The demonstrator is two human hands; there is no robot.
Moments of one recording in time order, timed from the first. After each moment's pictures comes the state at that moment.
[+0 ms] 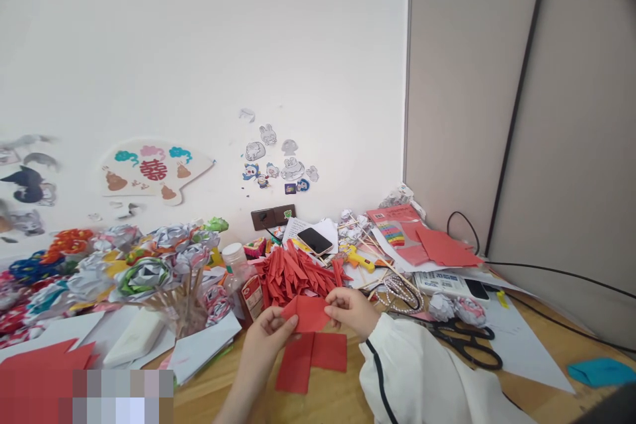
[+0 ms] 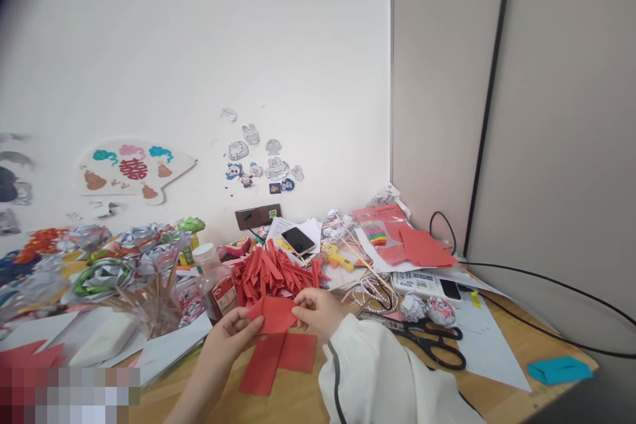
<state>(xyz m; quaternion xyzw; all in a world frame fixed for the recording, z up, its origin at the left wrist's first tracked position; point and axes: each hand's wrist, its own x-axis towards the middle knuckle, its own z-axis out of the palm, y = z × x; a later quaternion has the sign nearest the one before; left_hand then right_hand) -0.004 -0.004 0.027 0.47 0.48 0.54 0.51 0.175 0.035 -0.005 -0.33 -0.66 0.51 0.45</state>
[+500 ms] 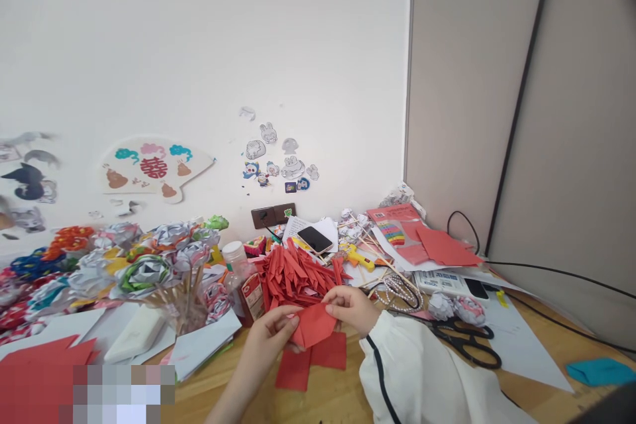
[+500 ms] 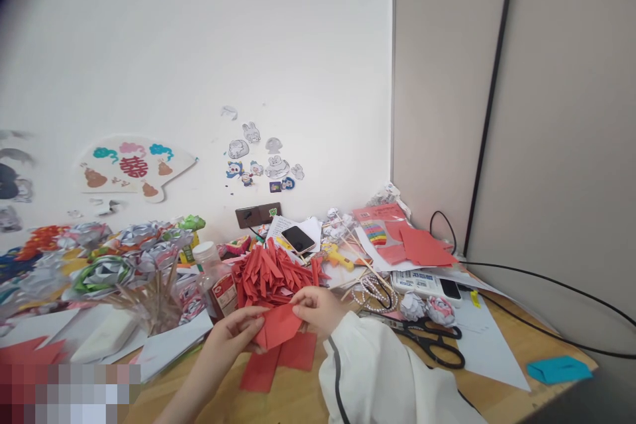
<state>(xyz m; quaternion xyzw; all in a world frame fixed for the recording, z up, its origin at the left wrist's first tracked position) -0.006 -0.009 0.033 0.56 0.47 0.46 0.51 0.177 0.033 -0.002 -0.32 -0.65 0.52 0.44</state>
